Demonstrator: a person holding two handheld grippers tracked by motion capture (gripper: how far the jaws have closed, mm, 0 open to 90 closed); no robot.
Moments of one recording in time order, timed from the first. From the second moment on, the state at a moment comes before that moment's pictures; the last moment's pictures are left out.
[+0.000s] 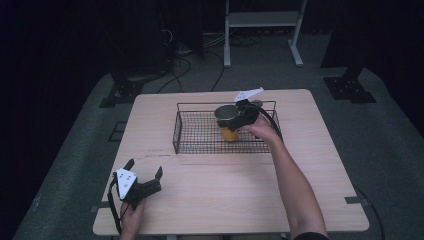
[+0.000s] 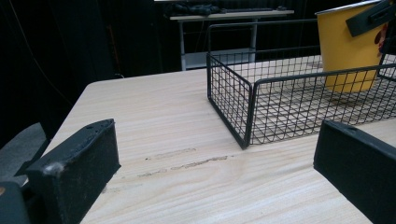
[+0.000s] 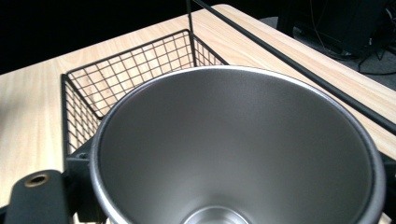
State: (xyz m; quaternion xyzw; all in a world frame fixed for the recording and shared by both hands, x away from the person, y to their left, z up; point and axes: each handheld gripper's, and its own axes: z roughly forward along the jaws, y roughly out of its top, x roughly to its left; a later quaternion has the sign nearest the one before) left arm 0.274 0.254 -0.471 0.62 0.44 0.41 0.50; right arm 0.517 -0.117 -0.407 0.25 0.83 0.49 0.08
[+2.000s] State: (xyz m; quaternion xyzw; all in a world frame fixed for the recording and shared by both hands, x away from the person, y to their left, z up) left arm 0.275 0.254 -0.470 0.62 0.44 0.41 0.50; right arm 0.513 -0.123 -0.403 0.26 0.82 0.50 0.11
